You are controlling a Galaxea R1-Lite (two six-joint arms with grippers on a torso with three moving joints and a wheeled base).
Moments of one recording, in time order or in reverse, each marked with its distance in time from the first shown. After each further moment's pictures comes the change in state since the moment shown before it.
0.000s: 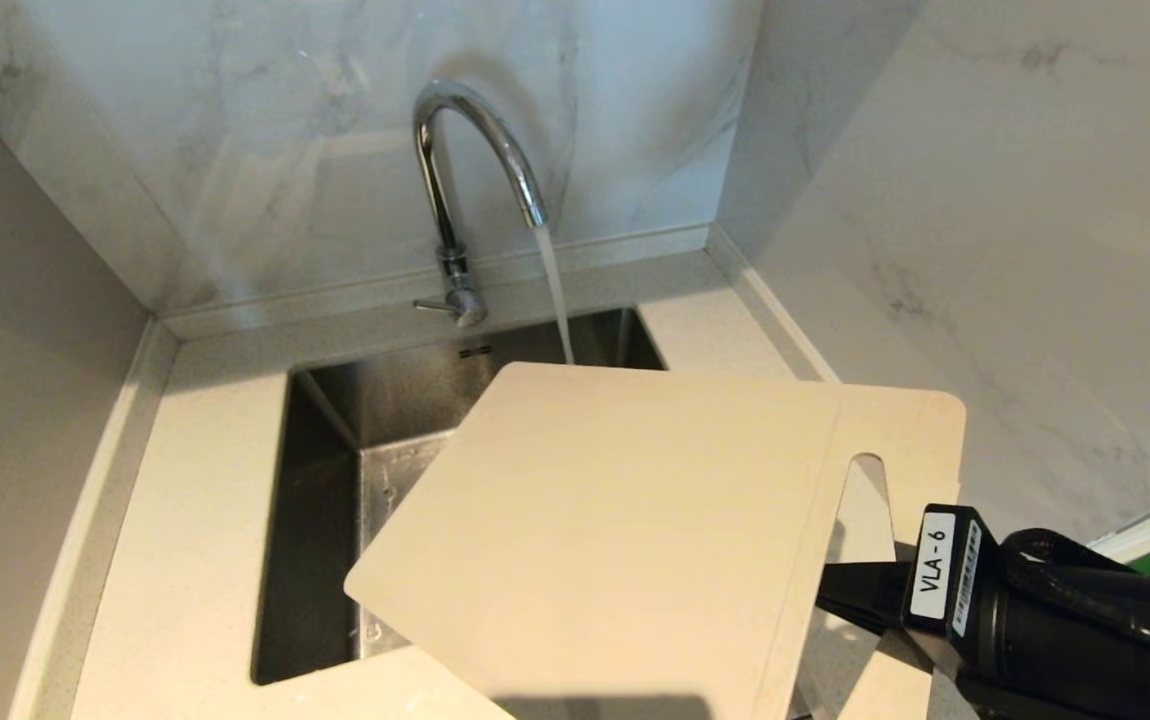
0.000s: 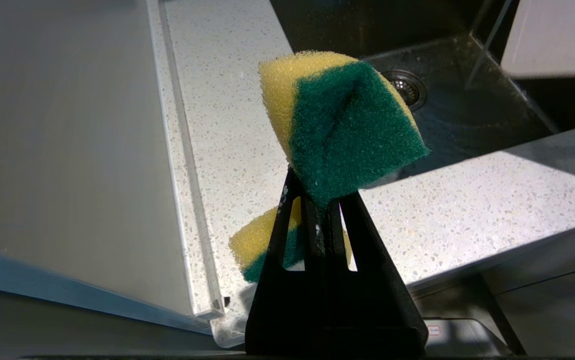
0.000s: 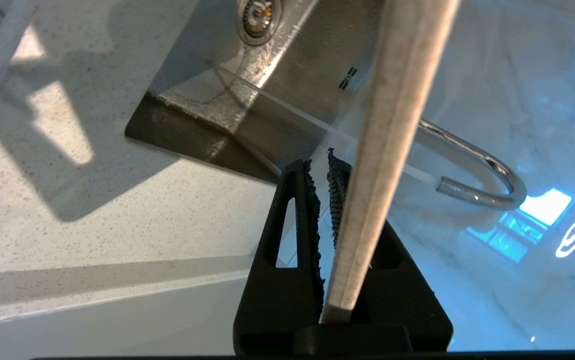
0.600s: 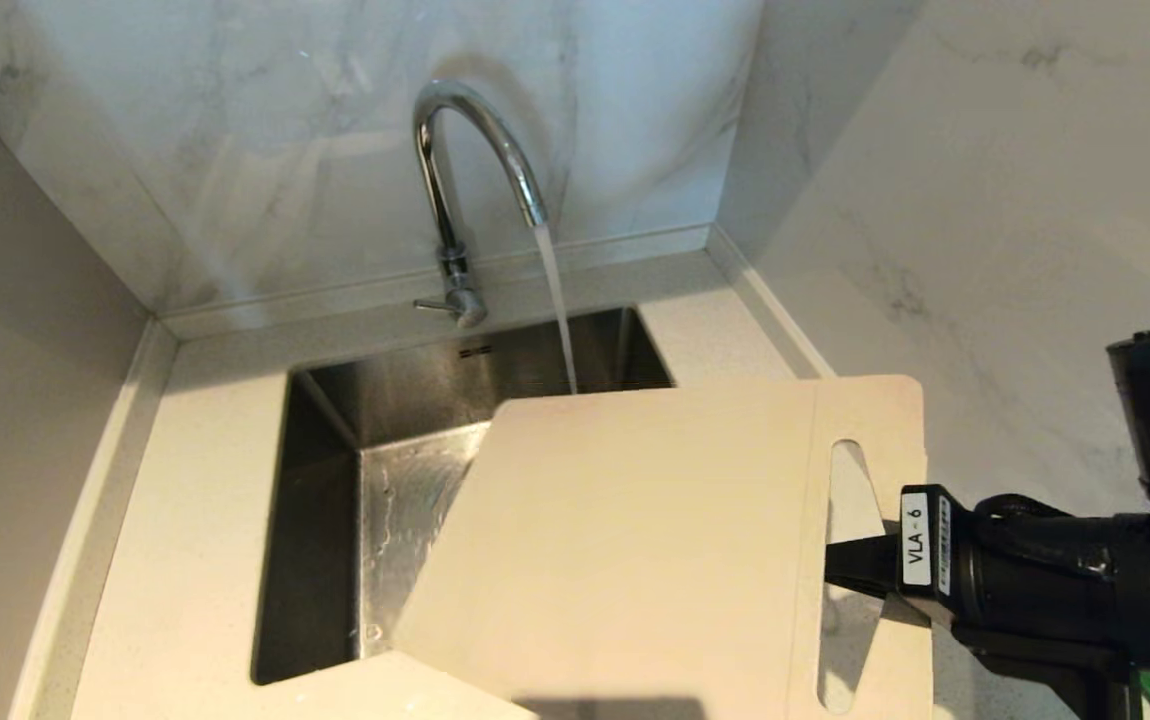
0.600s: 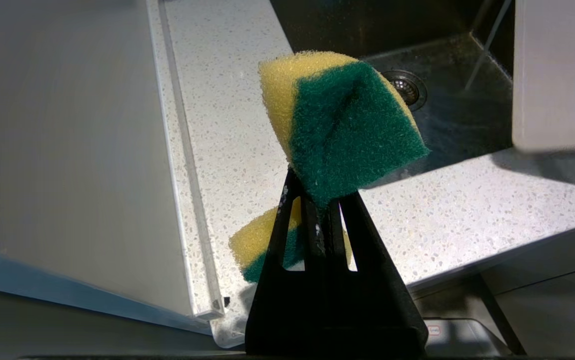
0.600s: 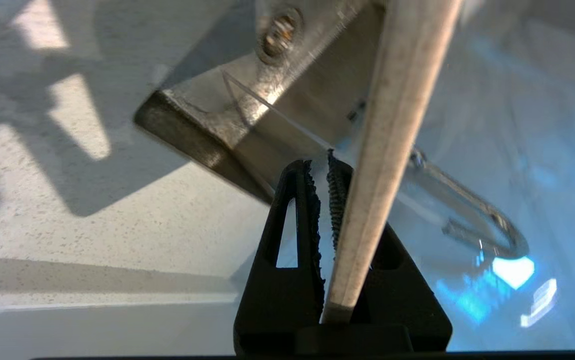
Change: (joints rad) left arm -0.001 0.000 0.000 0.000 0.000 0.000; right arm -0.262 0.115 -0.068 0.086 0.272 -0.318
